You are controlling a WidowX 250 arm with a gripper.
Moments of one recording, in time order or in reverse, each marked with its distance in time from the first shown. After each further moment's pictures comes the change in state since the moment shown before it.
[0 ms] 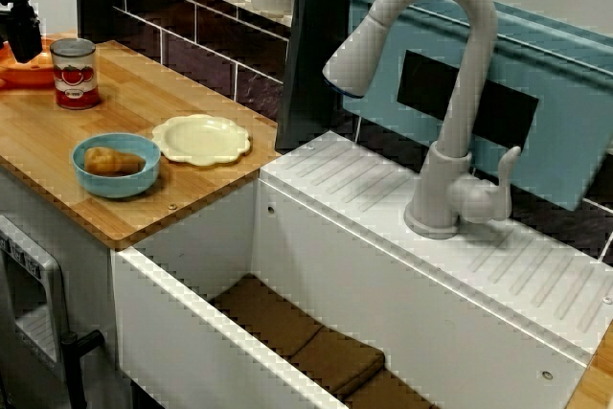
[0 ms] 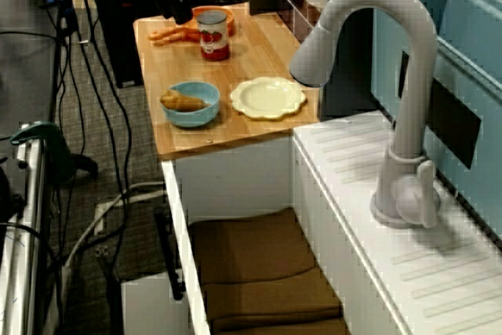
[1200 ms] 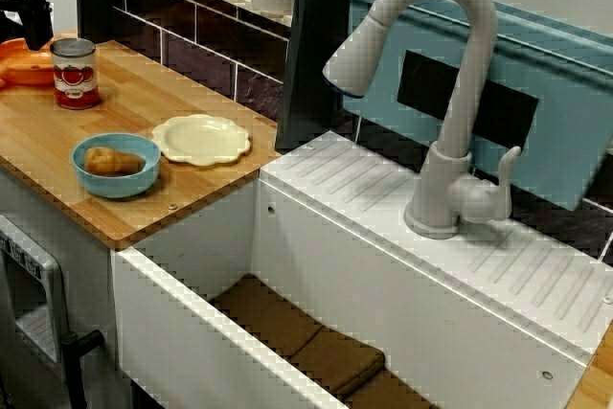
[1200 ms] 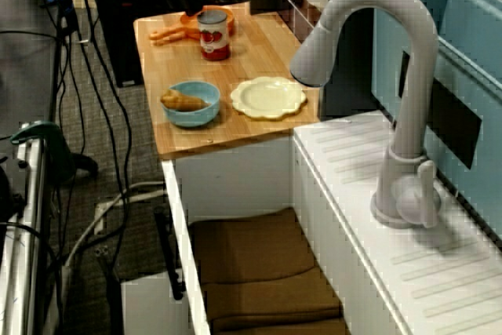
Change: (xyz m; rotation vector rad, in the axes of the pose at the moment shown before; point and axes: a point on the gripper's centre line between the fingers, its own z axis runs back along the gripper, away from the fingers) arm 0.019 -0.001 0.004 0.042 -0.049 0.048
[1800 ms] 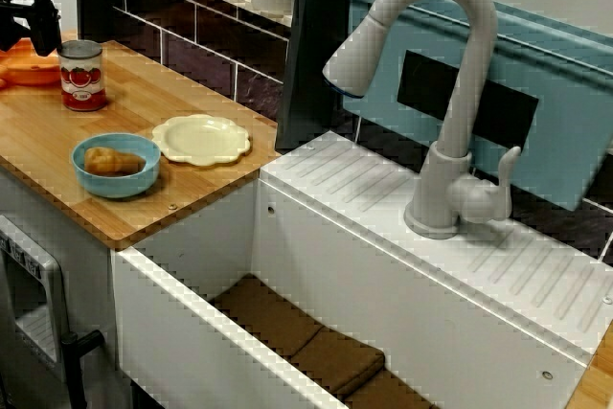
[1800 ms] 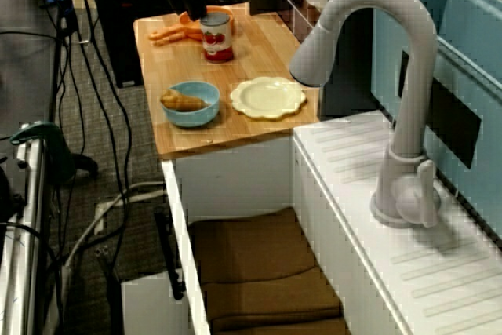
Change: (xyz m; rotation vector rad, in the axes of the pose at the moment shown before) arm -0.004 -0.011 -0.008 -0.001 0.021 -0.031
